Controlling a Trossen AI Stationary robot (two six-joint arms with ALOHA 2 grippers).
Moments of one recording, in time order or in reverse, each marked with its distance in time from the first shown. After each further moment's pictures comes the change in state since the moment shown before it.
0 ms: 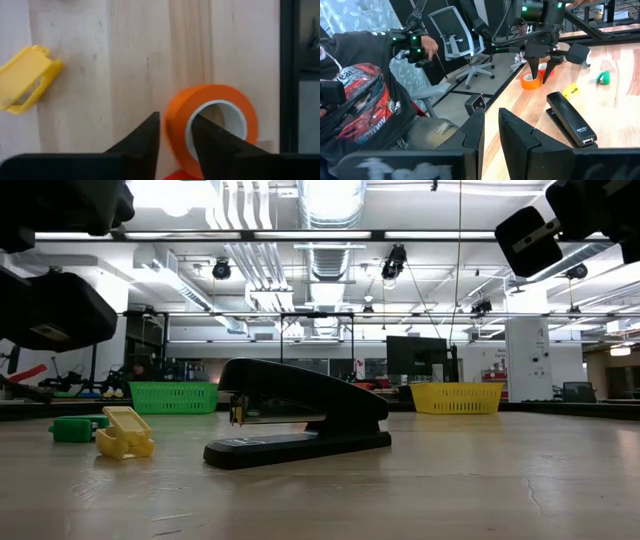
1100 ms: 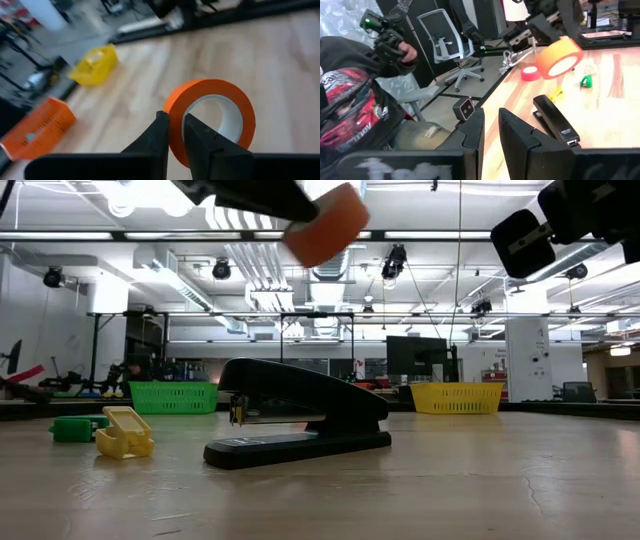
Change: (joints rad) left arm 0.118 -0.083 0.071 0.307 -0.944 0.451; right arm 0.000 0.000 -0.002 0.002 0.066 -0.023
